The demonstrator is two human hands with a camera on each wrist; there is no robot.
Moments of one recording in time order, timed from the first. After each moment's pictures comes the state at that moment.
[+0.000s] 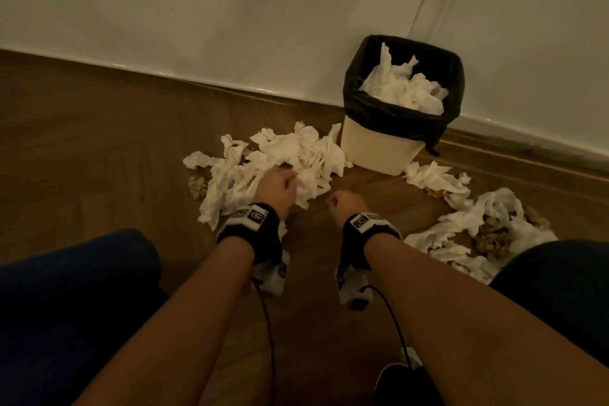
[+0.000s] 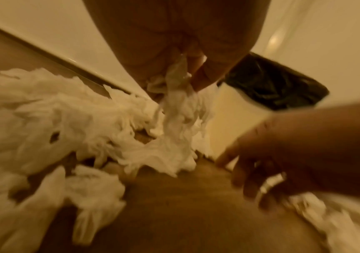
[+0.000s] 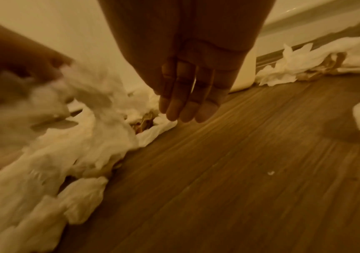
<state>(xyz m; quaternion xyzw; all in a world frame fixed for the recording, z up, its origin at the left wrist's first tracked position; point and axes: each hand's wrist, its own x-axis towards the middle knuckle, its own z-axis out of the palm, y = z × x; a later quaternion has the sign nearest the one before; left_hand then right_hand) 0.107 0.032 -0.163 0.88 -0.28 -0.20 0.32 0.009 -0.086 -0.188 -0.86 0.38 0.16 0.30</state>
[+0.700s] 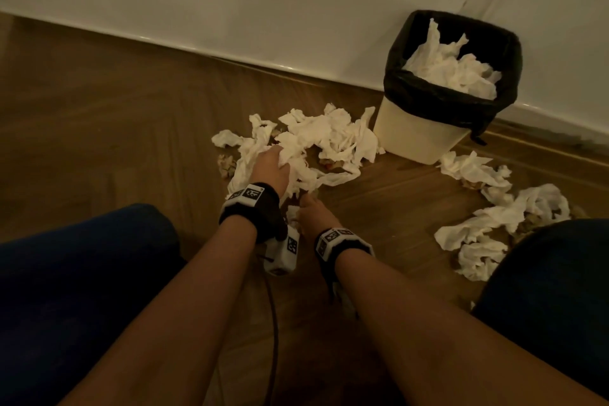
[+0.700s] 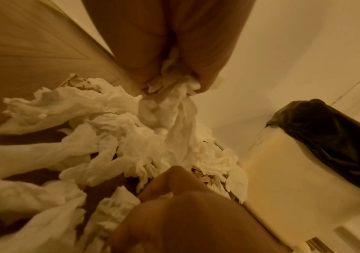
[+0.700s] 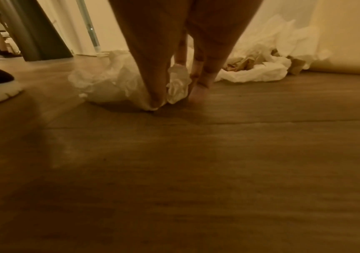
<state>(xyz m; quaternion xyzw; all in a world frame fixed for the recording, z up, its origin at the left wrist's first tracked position) 0.146 0.075 -0.169 0.90 -0.17 -0.21 0.34 0.042 0.013 -0.224 -0.93 0.18 0.20 0.24</state>
